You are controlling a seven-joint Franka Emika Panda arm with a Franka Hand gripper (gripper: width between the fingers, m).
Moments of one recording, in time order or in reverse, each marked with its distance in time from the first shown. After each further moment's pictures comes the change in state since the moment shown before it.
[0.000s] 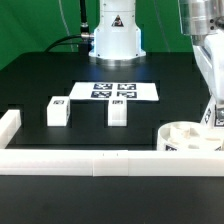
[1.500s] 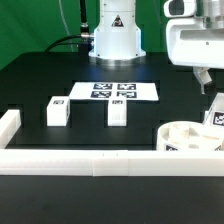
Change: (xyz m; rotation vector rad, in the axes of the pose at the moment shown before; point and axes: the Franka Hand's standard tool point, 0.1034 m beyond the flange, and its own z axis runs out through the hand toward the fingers) arm -0.018 -0.001 -0.020 -0.004 0.007 -0.884
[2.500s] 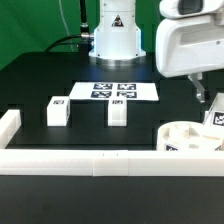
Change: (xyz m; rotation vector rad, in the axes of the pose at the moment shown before) arm -0.002 -0.004 -0.001 -0.033 0.016 -1.058
